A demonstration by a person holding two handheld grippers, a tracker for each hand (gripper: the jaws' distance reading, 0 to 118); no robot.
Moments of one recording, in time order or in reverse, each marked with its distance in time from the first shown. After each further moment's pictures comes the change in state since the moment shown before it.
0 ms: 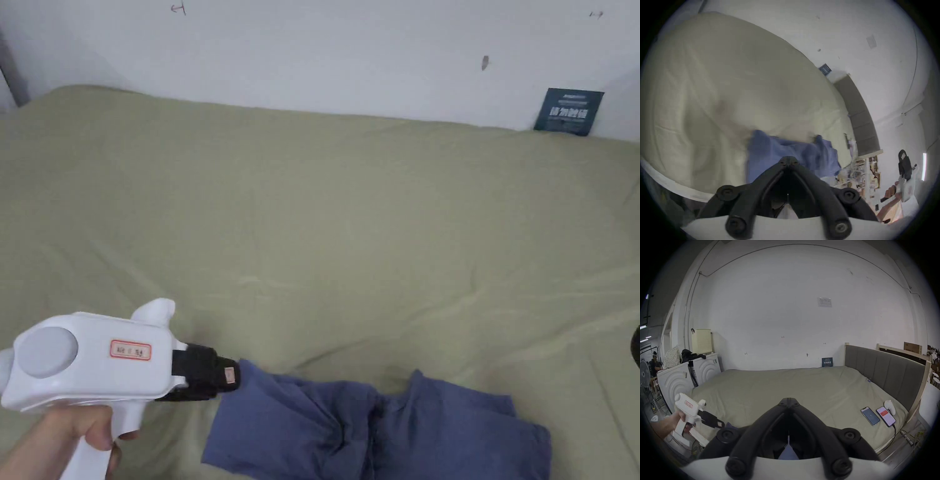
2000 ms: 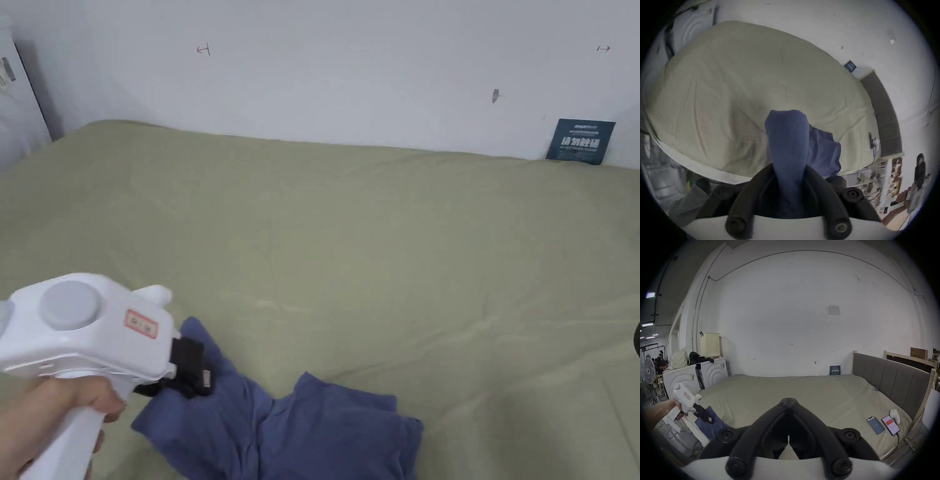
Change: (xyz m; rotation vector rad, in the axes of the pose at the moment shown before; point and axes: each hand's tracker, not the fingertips) left arm 0.079 0.018 0.039 -0.078 0.307 -0.042; right arm 0.005 0.015 0.006 0.059 0.044 0.012
